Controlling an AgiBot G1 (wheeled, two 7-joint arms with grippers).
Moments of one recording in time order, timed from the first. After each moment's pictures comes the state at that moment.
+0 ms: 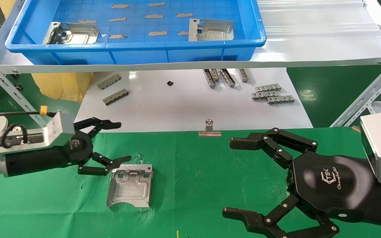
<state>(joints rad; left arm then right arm) -1.60 0.94 0.62 -0.07 1.09 1.58 0.65 1.09 -0.58 -0.37 1.26 -0.67 -1.46 0.14</state>
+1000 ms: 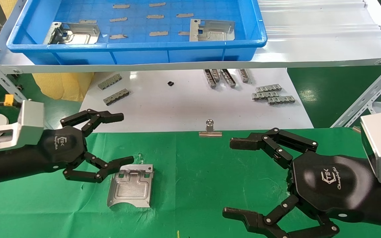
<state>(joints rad) -1.33 0.77 0.44 -0.71 0.90 1.54 0.21 1.09 -0.58 -0.37 1.26 -0.67 -1.46 0.14</state>
